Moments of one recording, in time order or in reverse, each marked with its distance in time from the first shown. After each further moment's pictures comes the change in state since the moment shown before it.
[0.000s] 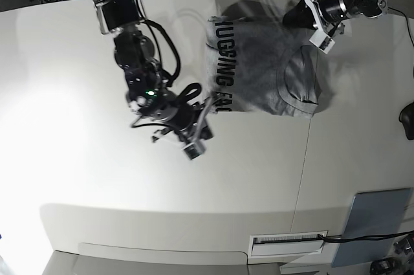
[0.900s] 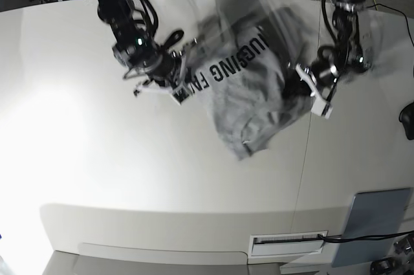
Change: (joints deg) left arm -32.3 6.6 2.8 -31.7 11.5 0.1 -8.9; right arm -17.7 11.2 -4.0 15.5 -5.9 -1.5 -4.4
